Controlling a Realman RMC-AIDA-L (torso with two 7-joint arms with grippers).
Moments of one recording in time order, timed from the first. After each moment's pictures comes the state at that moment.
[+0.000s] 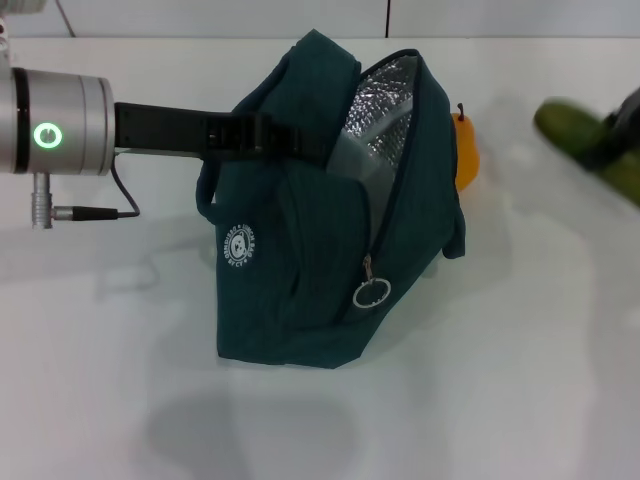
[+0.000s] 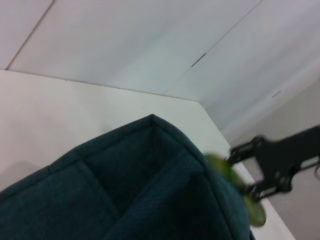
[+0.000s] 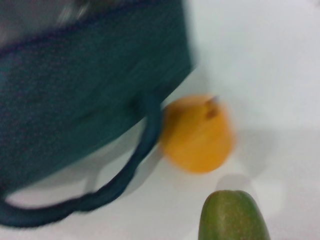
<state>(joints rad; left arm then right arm) -0.46 -2.08 1.13 1.26 1.89 1.49 -2.60 0.94 1.95 -0.91 -1.07 -2.73 -1.70 2.22</state>
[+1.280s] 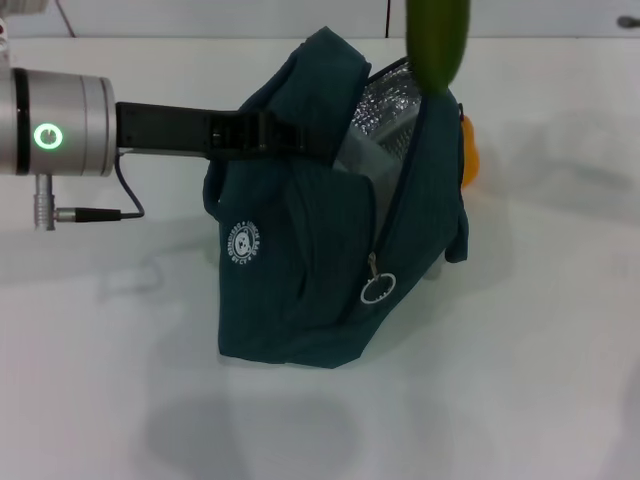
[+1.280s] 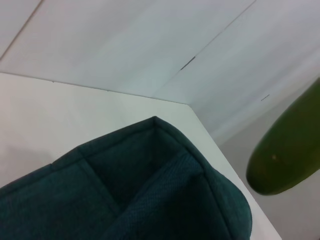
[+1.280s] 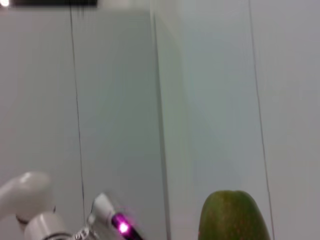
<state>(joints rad) -0.45 -2.08 1.14 1.26 1.86 1.50 -2.59 0.73 2.02 -0.81 -0.88 -1.54 -1.60 1.55</state>
